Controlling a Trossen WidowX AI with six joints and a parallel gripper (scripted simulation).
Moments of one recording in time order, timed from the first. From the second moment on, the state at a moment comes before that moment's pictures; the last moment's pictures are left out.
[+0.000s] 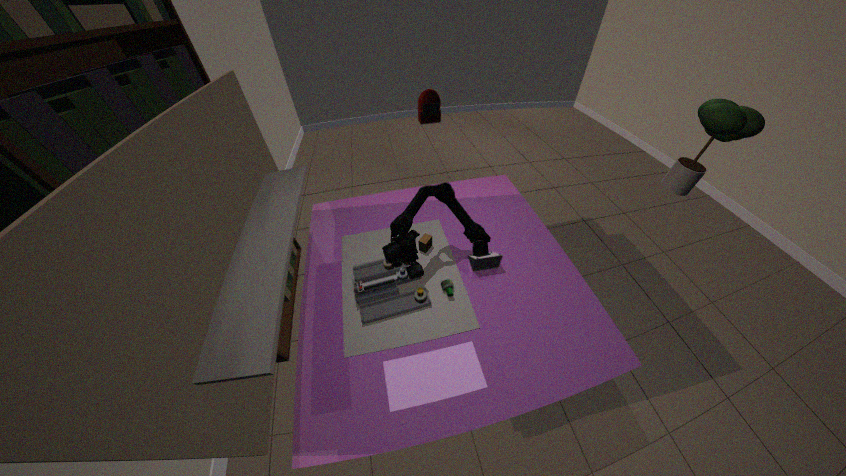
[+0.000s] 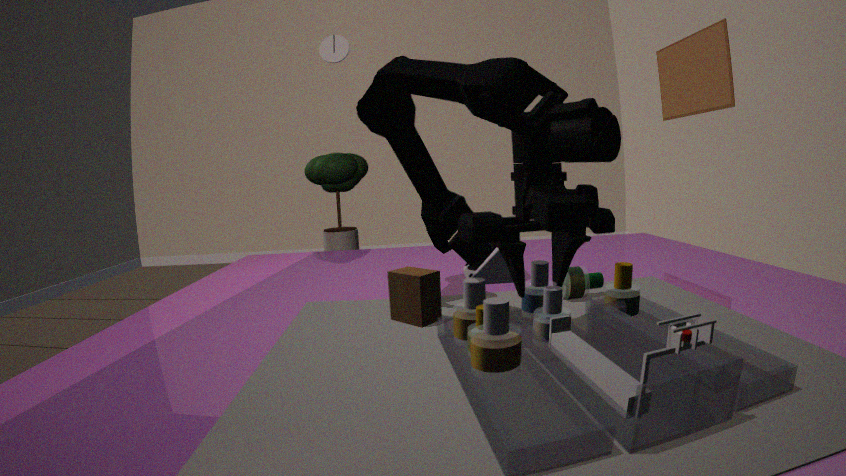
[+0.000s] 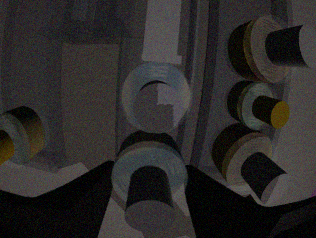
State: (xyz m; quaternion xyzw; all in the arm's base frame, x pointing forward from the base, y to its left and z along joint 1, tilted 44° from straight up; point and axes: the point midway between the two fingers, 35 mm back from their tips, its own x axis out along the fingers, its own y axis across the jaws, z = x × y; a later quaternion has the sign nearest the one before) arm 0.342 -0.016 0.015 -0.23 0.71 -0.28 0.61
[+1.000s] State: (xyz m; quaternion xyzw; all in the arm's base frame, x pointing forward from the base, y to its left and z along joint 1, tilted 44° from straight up) arm 0.341 -0.021 0.009 -0.23 0.70 -0.28 0.61
